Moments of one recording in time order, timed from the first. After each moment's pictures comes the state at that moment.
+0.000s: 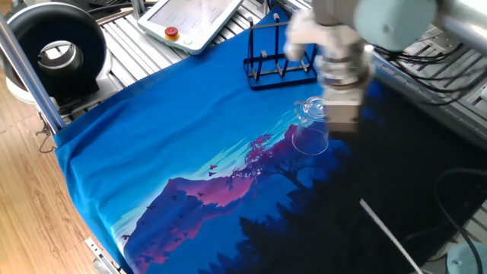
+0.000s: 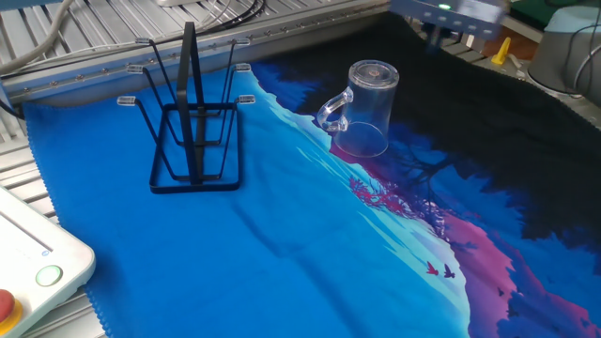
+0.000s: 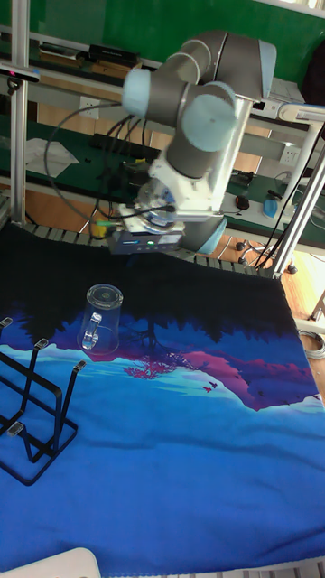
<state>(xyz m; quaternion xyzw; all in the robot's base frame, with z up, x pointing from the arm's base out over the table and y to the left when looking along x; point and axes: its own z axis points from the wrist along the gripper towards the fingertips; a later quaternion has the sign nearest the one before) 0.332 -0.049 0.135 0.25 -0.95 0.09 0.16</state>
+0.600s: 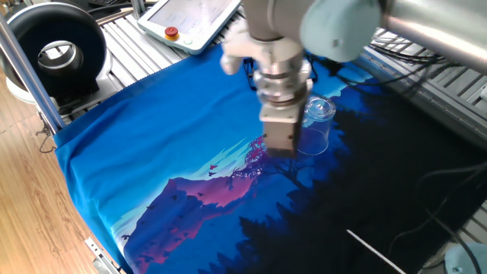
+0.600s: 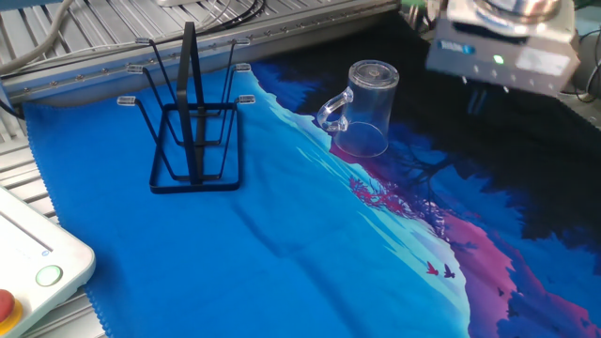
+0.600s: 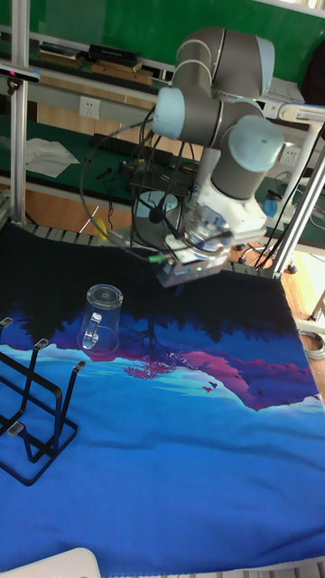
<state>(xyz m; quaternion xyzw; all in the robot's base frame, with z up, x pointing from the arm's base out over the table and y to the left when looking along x) 0.382 0.056 0.111 0.32 -0.94 0.03 0.12</state>
